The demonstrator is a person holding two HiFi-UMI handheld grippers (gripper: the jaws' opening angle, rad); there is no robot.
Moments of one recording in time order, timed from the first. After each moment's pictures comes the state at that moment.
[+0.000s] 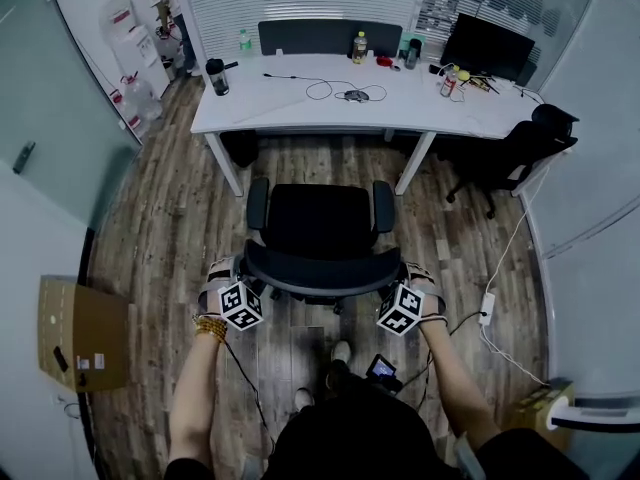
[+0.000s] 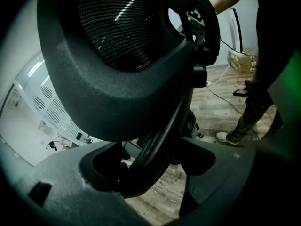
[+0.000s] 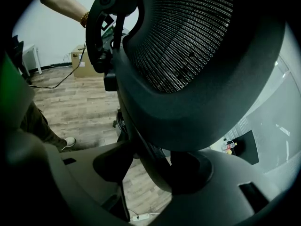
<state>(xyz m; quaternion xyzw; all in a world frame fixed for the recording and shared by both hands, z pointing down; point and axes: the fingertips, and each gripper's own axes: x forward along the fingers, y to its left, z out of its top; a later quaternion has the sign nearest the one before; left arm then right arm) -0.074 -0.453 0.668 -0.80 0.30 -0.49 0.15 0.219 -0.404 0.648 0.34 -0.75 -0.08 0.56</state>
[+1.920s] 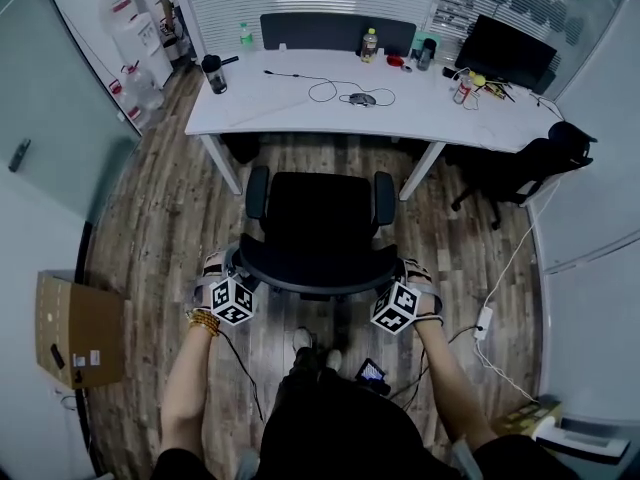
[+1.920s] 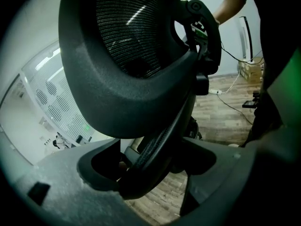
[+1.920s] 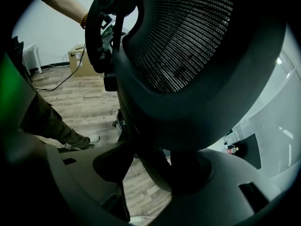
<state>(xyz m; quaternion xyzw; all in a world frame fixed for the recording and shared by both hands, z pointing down) -0.050 -0.554 0.664 -0.82 0.33 -0.45 0.14 0.244 -0.514 0.649 0.33 -0.76 -0.08 0.56</state>
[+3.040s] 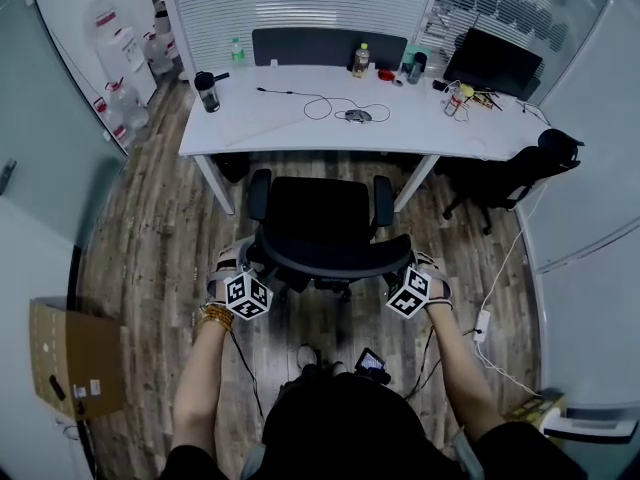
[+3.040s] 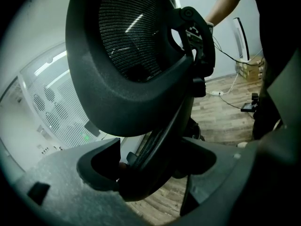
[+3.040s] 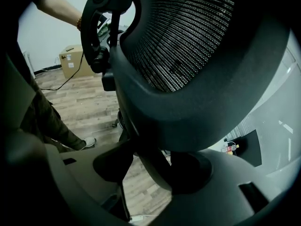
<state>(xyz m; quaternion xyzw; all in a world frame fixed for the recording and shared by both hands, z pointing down) -0.054 -0.639 0.658 -0.84 0.31 -0.41 0.18 0.235 -0.585 0.650 0.34 -0.74 -0.05 0.57</state>
